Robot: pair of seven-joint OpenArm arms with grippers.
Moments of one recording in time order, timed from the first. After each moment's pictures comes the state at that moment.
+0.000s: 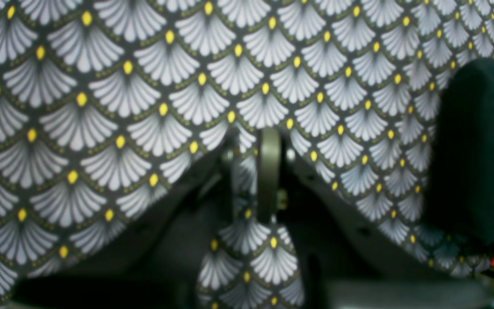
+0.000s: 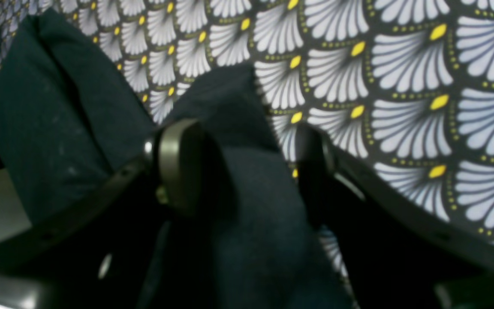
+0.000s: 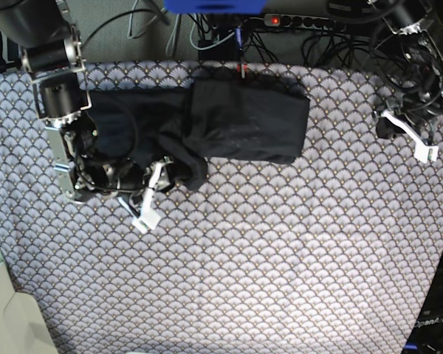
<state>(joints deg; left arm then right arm) 6.6 -12.0 -41.1 85.1 -31.9 -39.4 61.7 19.3 14.3 -11.9 59.9 42.0 39.4 -55.9</state>
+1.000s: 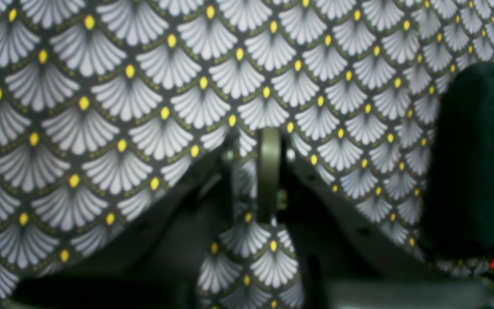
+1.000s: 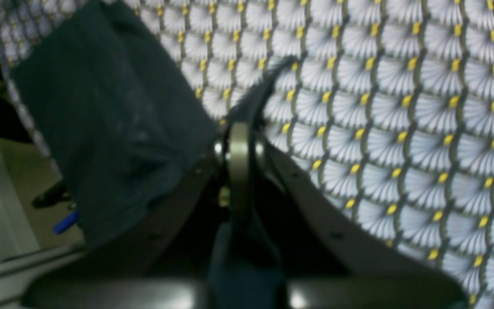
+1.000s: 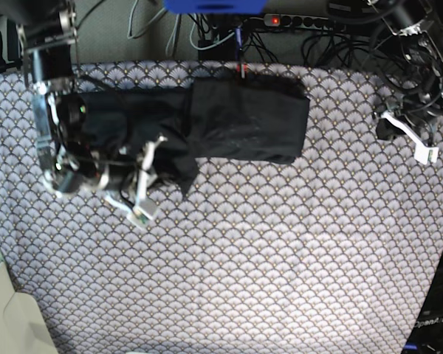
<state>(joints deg) 6.3 -12.0 -41.1 85.0 -31.9 -39.4 61.6 8.0 16.7 -6.9 91.9 41.1 39.5 -65.4</state>
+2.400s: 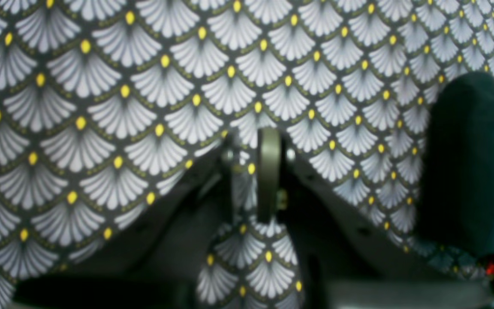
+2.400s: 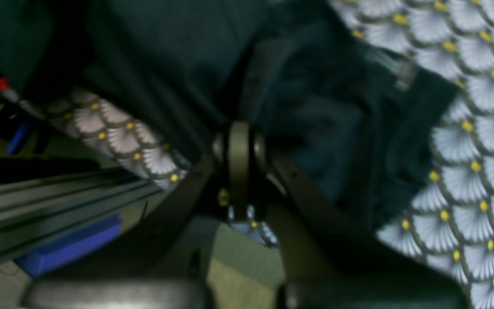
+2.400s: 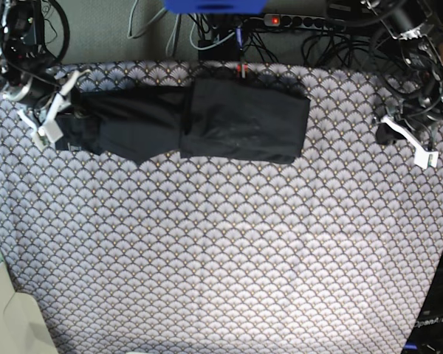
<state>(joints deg) 5.1 -12.1 -40.7 84.8 -31.6 -39.4 61.7 -23.9 19.7 24.7 109.0 41.6 39.5 -63.8</state>
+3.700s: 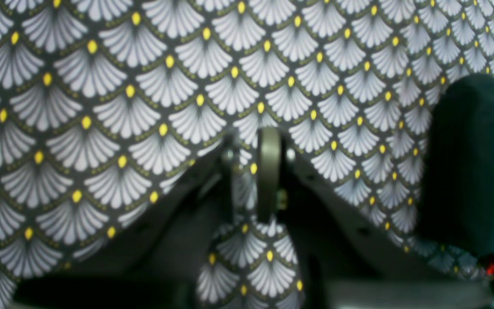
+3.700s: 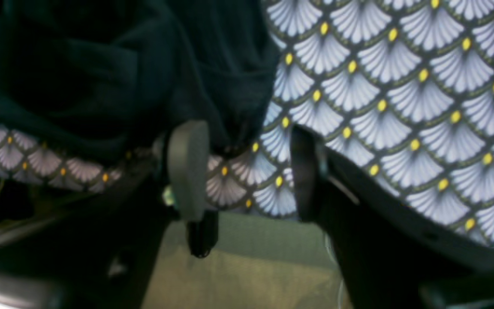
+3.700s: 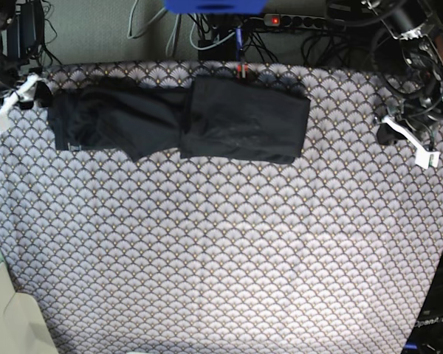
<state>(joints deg) 5.0 -12.2 -41.0 84.8 -31.7 -39.4 61.7 -21.8 18.7 41.3 96.1 41.1 39.5 -64.6</state>
